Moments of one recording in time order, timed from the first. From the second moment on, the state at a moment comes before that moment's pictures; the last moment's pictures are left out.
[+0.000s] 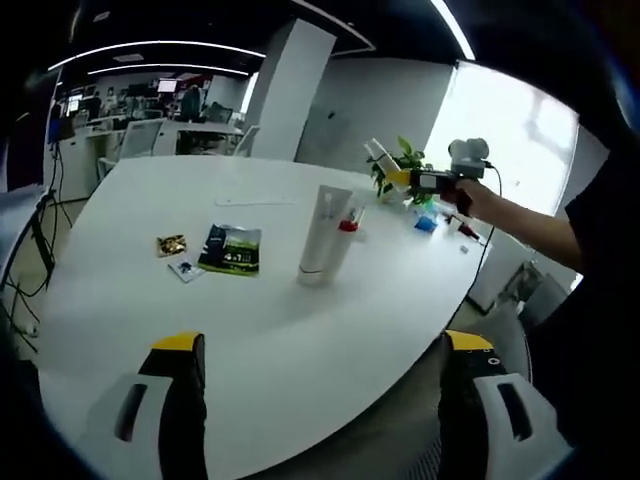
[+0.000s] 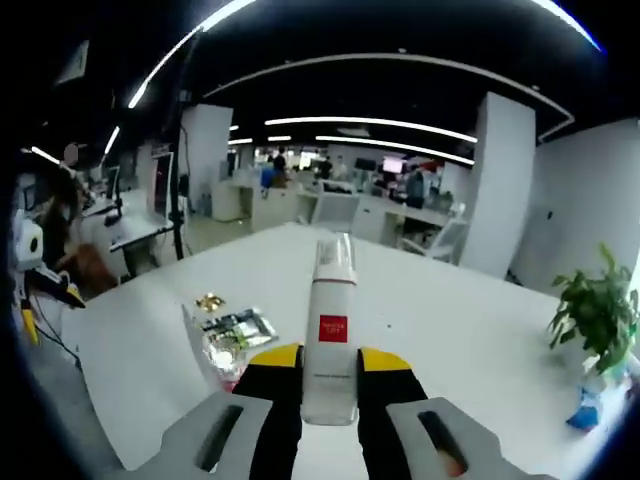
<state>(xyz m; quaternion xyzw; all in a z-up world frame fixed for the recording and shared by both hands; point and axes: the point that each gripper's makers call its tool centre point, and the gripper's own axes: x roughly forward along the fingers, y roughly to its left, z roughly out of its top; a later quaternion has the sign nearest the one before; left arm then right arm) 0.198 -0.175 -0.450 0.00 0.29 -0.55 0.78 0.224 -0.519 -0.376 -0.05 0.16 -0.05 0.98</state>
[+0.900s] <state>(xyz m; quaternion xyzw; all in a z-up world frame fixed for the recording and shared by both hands) 0.177 -0.230 -0.397 -0.07 0.26 -0.63 0.73 0.202 -0.399 -0.334 -0.07 0.07 0.00 0.99</state>
